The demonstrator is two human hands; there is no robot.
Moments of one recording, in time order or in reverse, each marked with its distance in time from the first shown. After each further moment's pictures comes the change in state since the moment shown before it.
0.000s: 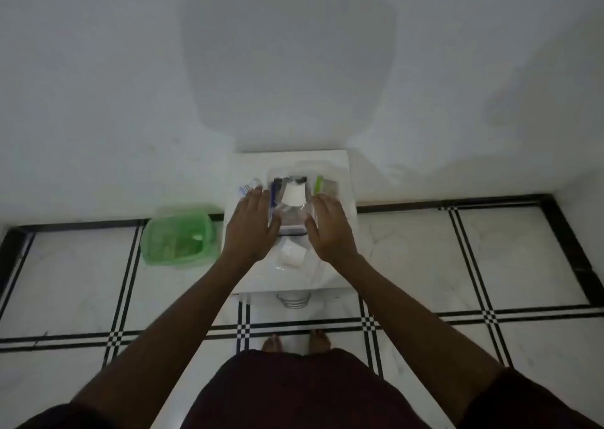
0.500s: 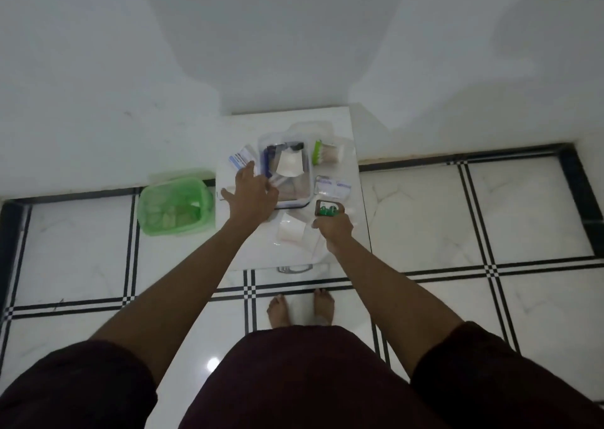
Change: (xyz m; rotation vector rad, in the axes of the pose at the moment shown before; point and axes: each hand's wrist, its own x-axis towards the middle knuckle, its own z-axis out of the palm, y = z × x) left_hand 0.061 -0.018 0.058 -0.063 -0.176 -0.327; right_hand 0.000 0.054 0.068 0.543 -0.241 1.288
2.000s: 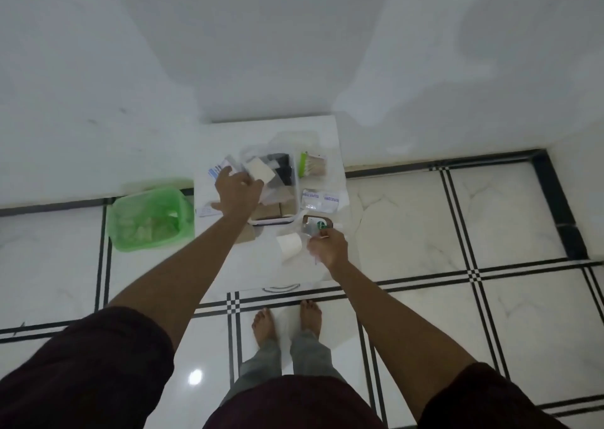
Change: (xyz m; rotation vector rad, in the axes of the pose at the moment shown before) left_hand 0.076 -0.001 0.037 -0.457 0.116 -0.302; right_hand 0.023 0.024 -0.011 -0.059 -0.038 -0.130
